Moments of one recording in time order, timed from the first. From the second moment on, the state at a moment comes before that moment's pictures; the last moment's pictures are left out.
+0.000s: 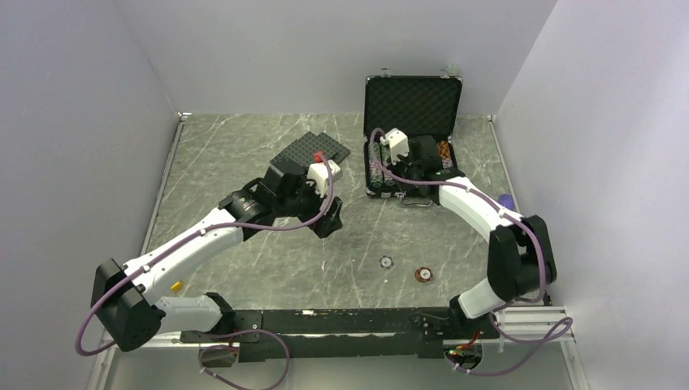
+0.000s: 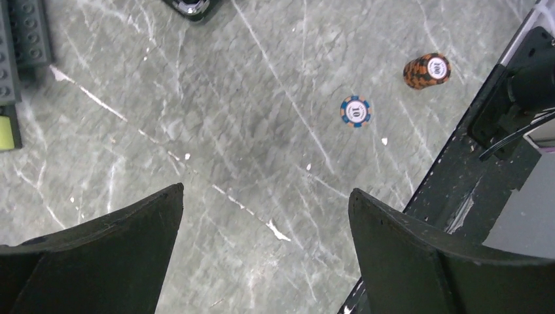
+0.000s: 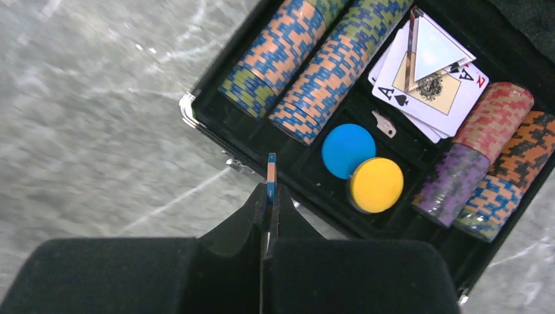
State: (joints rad) left arm -0.76 1.24 1.05 -0.42 0.24 -0.04; right arm 0.35 1.49 1.02 -0.21 -0.13 -0.26
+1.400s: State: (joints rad) left arm -0.73 1.17 0.98 -0.45 0.24 0.00; right arm 0.41 1.84 1.23 -0.33 0.02 -0.72
